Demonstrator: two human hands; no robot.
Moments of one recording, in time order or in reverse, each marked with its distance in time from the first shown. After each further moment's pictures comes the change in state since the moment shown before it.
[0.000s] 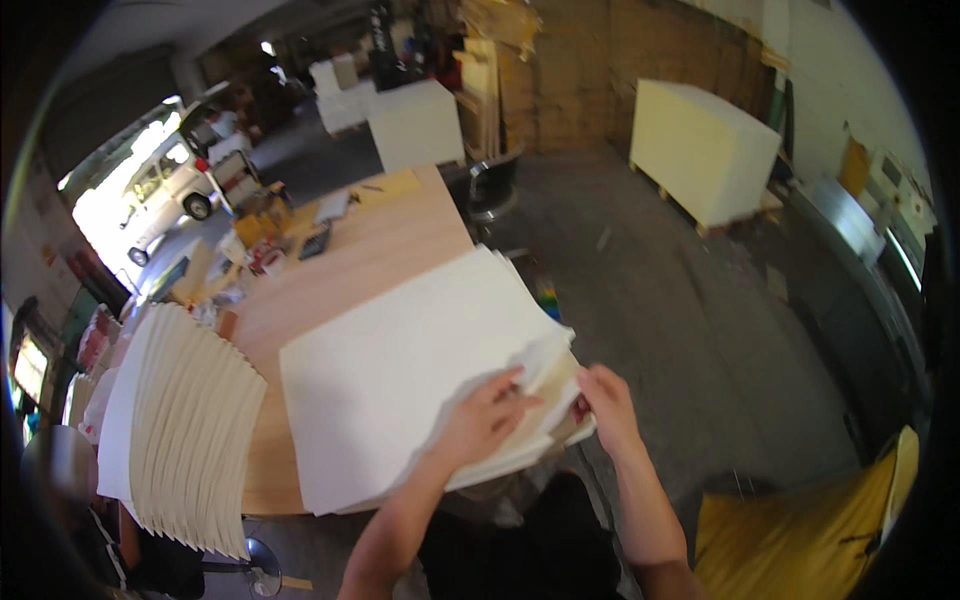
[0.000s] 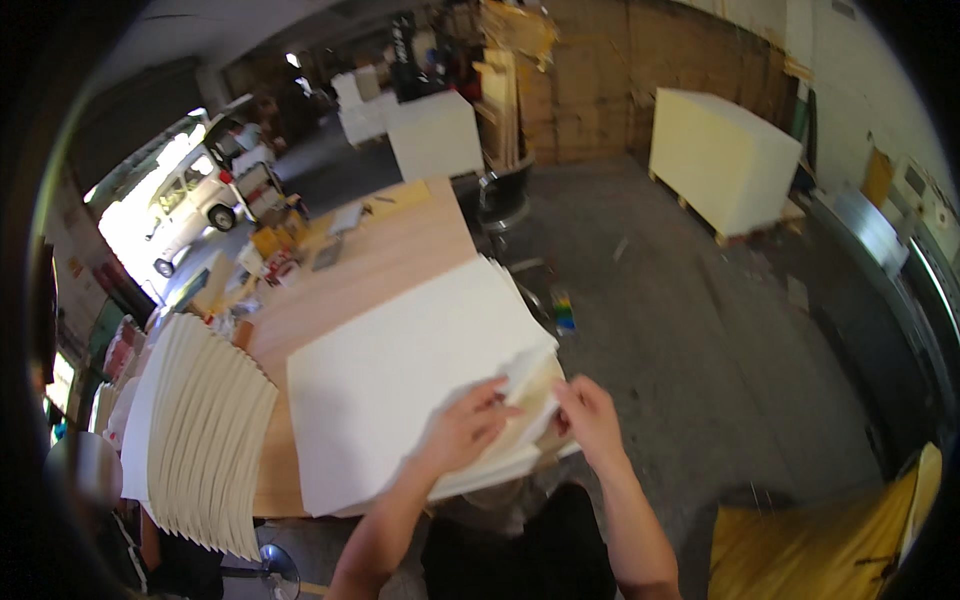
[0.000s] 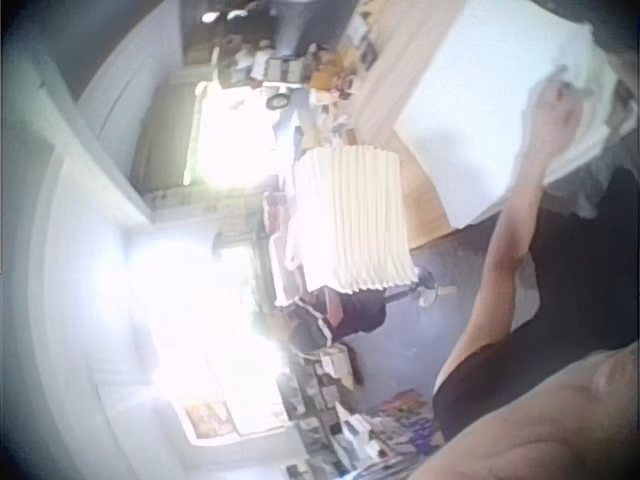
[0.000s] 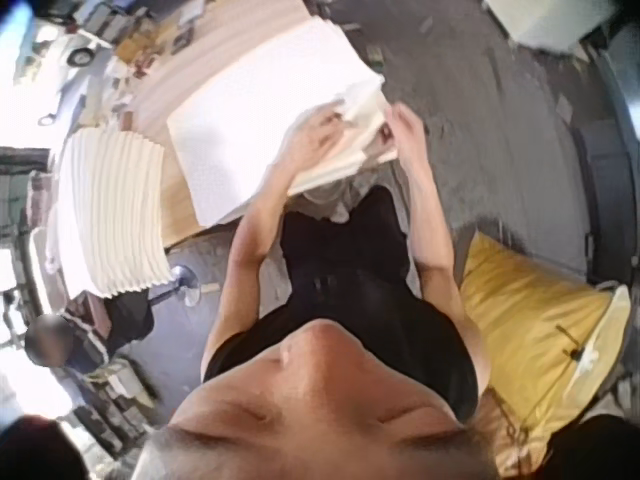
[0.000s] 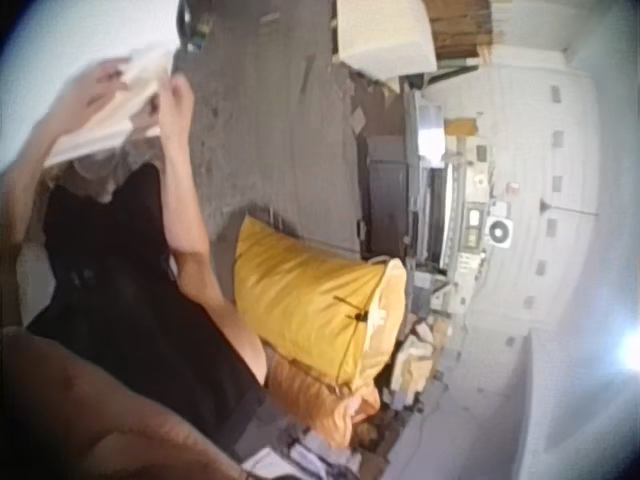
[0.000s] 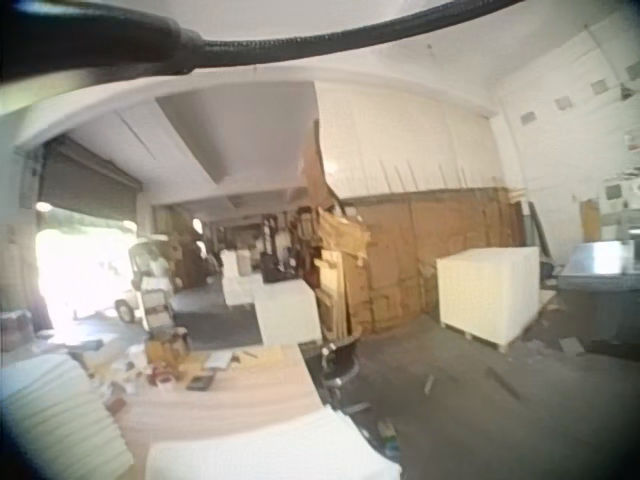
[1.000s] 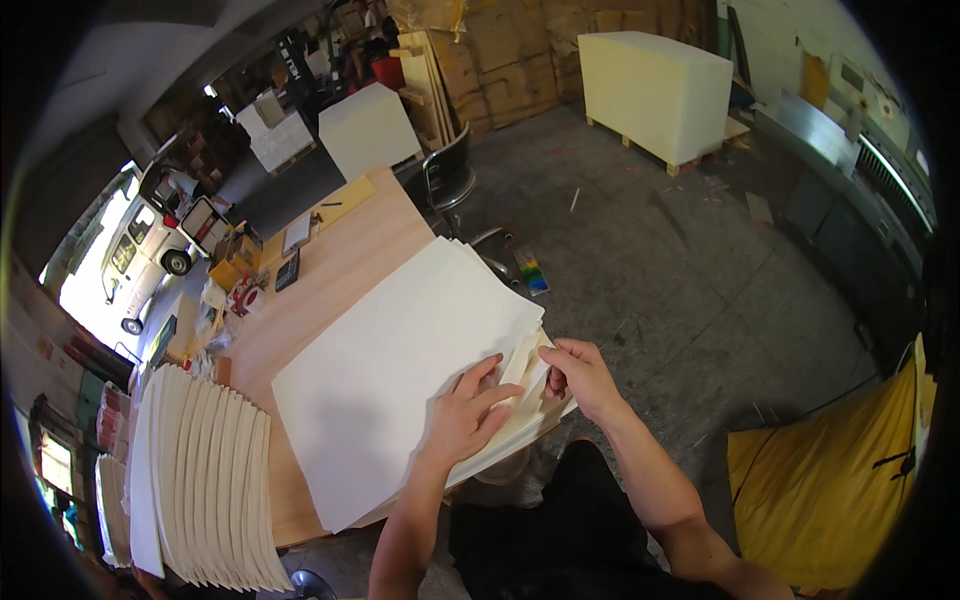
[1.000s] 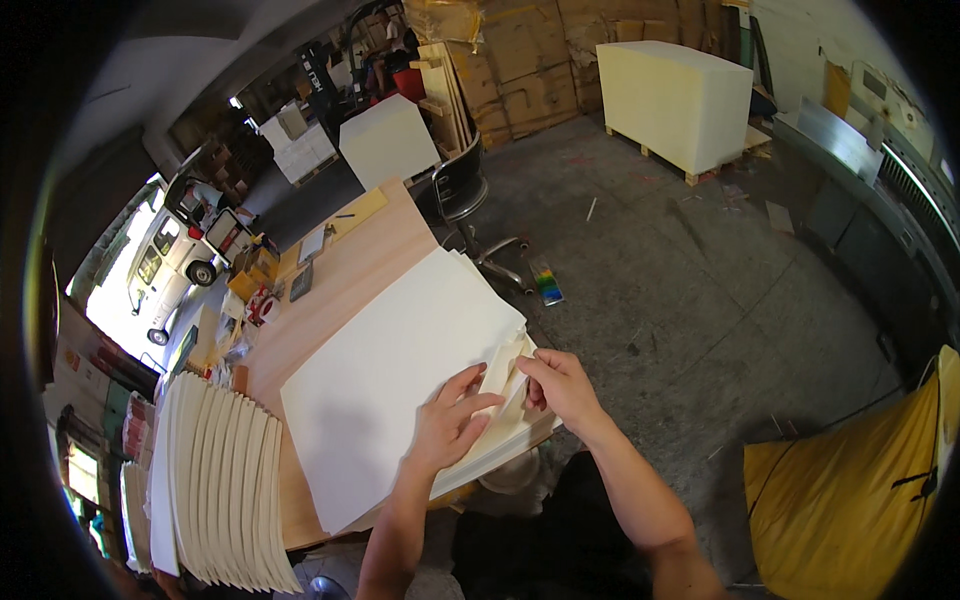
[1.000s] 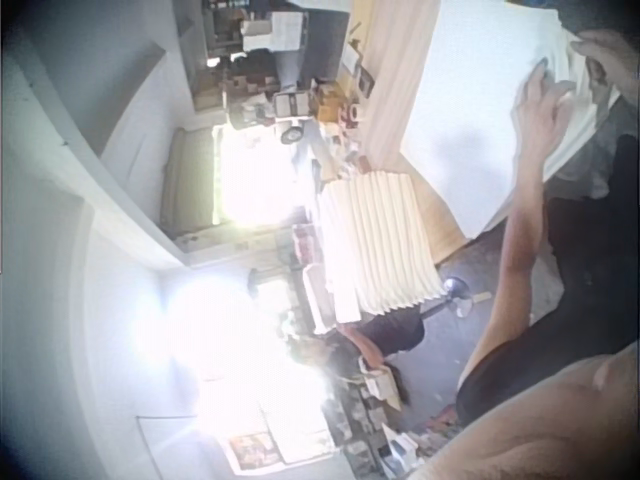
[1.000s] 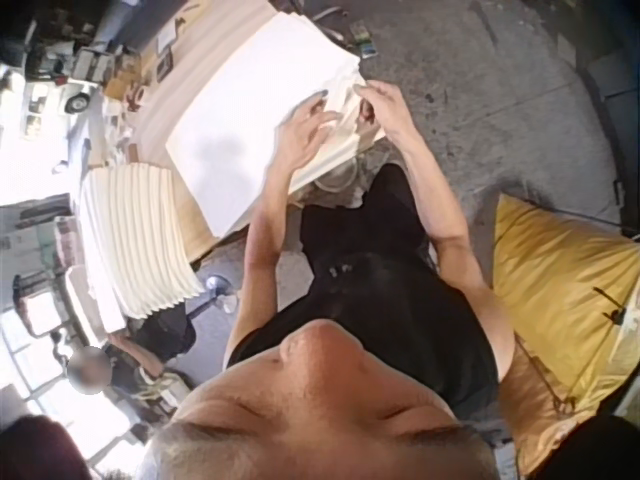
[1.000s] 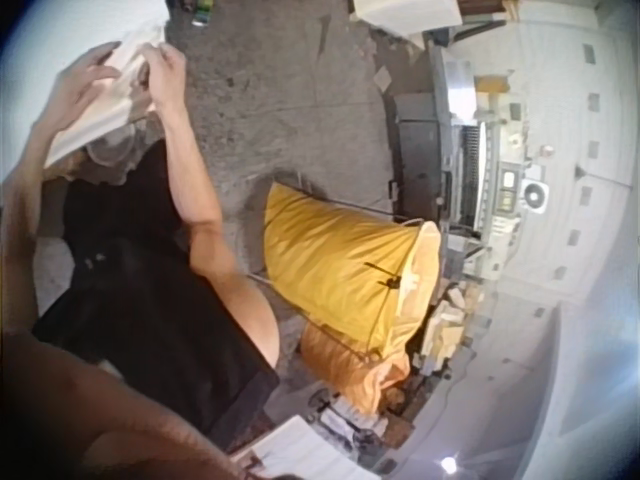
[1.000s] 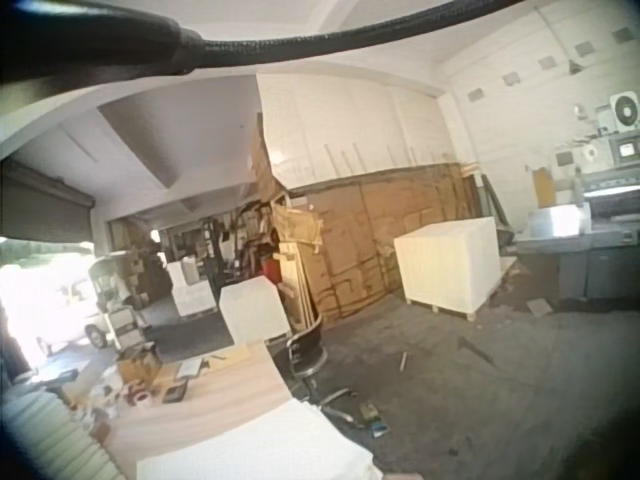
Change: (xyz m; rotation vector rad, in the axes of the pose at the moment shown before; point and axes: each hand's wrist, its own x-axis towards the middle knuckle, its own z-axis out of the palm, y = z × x) left_hand 0.008 0.016 -0.004 0.146 -0.059 0.060; right_hand 0.004 -0.001 -0.004 0.082 -0.042 0.132
